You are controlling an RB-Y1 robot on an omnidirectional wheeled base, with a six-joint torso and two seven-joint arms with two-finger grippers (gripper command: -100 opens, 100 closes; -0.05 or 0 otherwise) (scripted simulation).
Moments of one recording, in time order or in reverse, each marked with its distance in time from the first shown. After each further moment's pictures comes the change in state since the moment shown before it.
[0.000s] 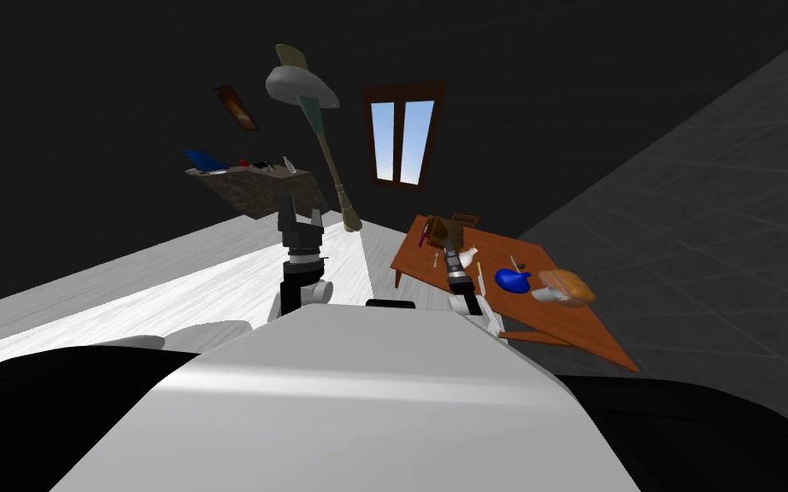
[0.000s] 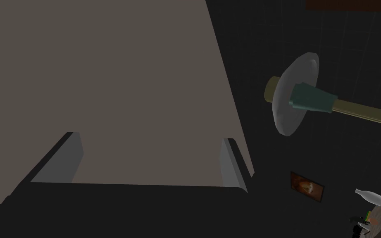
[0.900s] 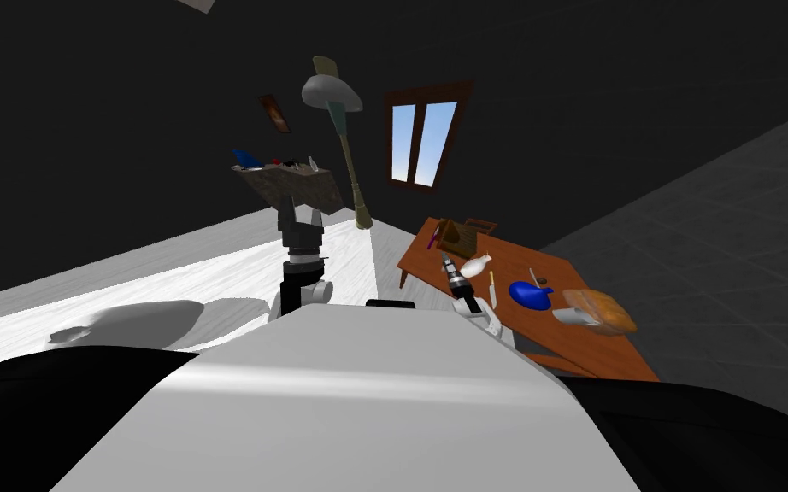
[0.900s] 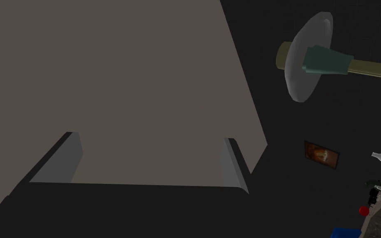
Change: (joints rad) left arm 0.000 0.000 0.000 0.000 0.000 0.000 0.000; right arm -0.043 -0.103 0.019 0.237 0.008 0.051 0.051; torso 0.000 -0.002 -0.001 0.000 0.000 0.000
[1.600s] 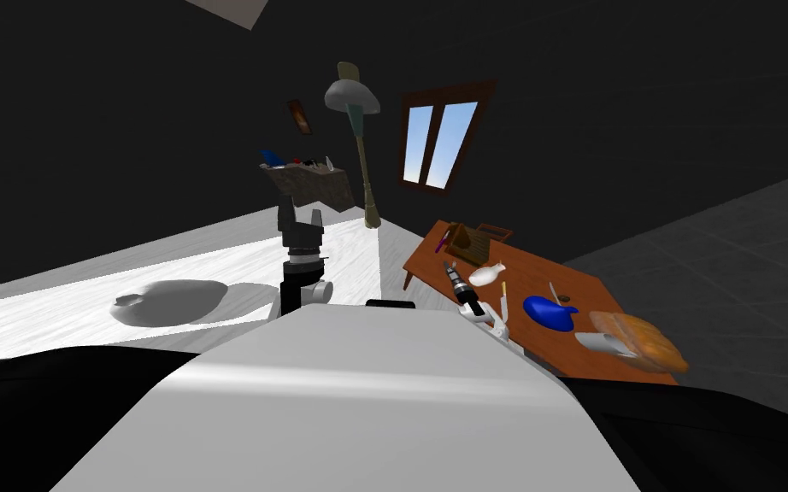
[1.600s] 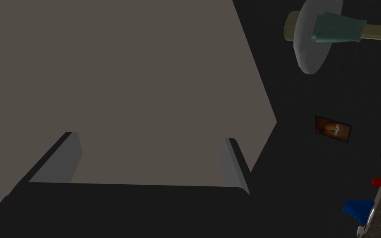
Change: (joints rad) left arm 0.000 0.000 0.000 0.000 0.000 0.000 0.000; right arm -0.027 -0.081 0.017 0.202 0.001 0.044 0.039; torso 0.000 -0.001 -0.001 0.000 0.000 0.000
